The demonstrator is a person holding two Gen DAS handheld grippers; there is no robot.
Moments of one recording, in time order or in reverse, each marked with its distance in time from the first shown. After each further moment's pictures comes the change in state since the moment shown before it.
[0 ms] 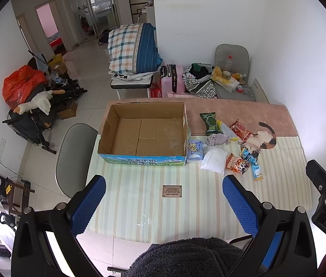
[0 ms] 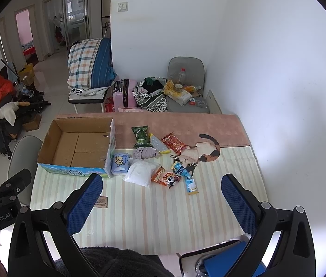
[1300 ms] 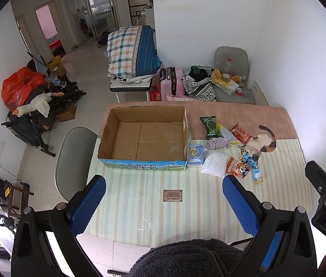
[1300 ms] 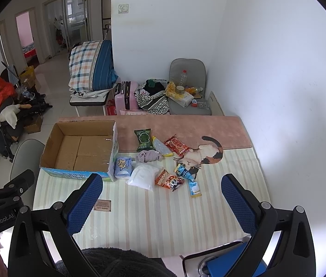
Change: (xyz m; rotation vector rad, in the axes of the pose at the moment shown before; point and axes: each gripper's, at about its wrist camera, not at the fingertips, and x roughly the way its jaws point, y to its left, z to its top) left arm -0.003 -0.001 0.000 0.000 -0.007 -0.001; right arm -0.002 0.007 0.001 0.006 -0.011 0.007
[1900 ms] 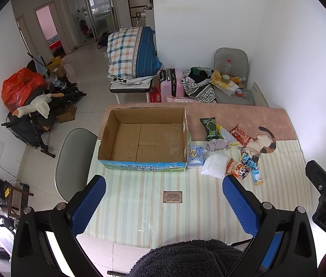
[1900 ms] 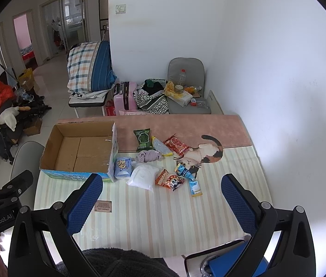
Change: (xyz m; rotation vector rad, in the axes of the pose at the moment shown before) left arm -0.003 -0.002 0.006 -0.002 -0.005 0.000; right arm 0.004 0.002 0.004 0.023 -0.004 -0.003
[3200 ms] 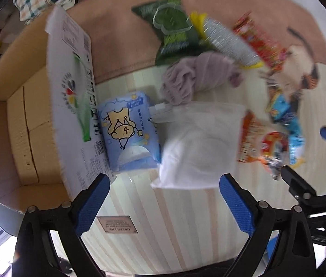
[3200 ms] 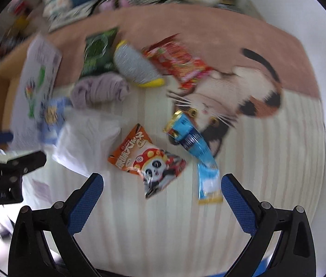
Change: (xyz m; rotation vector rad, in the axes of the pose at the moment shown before) left arm 0.445 -0.176 0.017 0.255 0.647 -0.059; right arm 0.464 -0.071 -0.056 -0.196 0.603 0.184
